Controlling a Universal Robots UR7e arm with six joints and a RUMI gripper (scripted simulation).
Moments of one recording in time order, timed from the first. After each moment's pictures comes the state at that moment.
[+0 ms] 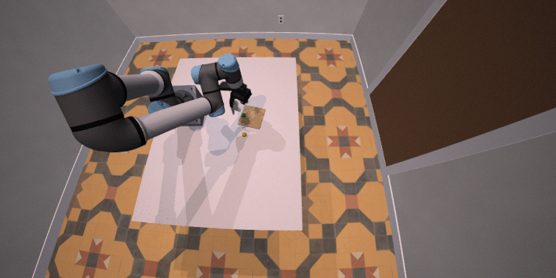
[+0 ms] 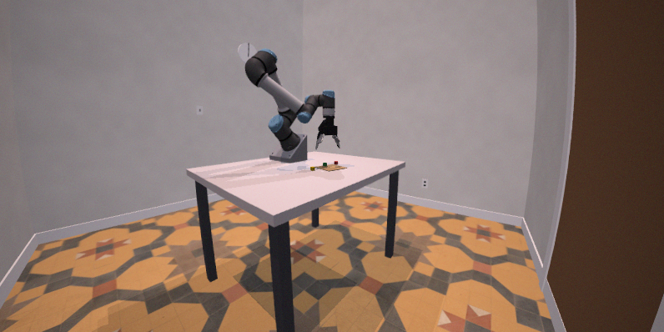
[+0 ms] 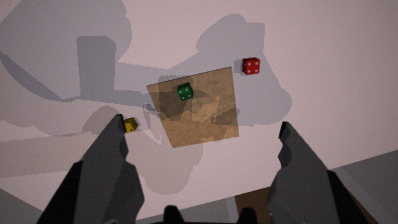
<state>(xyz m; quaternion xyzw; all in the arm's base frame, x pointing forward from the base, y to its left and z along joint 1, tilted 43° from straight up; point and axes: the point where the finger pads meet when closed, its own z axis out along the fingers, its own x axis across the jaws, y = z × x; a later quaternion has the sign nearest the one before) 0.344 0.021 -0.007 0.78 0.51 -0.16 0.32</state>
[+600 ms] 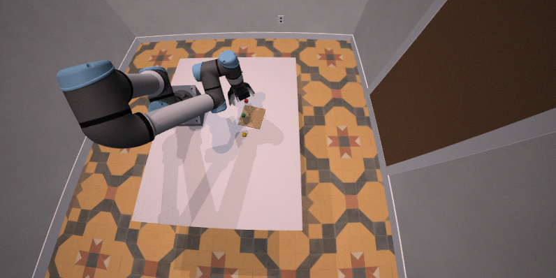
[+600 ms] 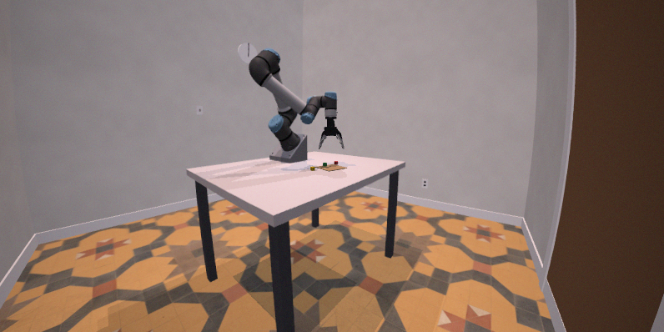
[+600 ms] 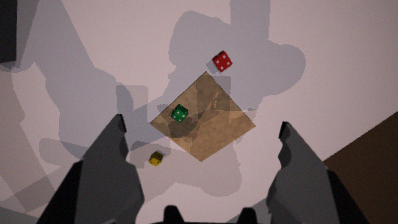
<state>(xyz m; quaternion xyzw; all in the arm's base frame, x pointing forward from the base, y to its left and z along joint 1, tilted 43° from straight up) 0.346 0.042 -0.033 0.89 0.29 -0.07 0.35</state>
